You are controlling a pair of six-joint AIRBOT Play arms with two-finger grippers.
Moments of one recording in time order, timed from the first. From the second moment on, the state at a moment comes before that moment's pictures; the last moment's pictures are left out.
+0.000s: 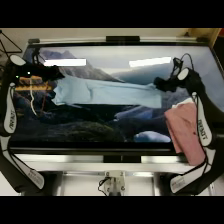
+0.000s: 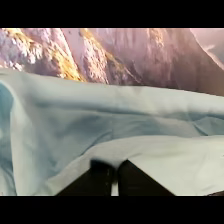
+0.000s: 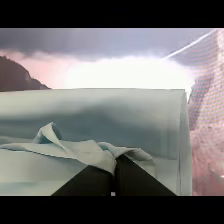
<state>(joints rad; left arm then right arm) 0.14 -1.99 1.97 0.91 -1.20 -1.38 -0.06 -1.80 1.55 -1.23 0.88 1.56</state>
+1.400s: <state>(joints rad) -0.14 -1.90 1.93 0.86 -1.38 -1.40 -0.15 -1.68 1.60 -0.93 1.30 1.43</state>
